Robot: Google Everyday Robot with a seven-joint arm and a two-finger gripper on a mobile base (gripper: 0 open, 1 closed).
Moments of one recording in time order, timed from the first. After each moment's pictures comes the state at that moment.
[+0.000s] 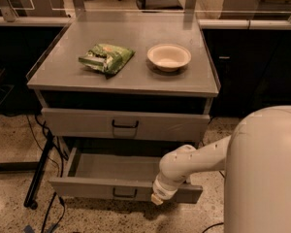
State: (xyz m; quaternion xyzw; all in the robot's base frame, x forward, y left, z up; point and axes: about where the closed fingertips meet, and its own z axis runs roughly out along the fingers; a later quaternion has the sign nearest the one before) arm 0.458 -0.050 0.409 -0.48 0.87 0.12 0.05
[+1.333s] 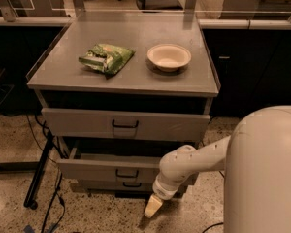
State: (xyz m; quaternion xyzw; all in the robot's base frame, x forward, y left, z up) arm 0.458 -0.050 0.409 -0.48 0.87 0.12 0.05
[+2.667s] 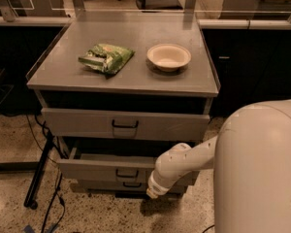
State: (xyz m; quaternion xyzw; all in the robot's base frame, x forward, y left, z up) arm 0.483 -0.034 0.411 -0.48 0.87 0.10 0.09
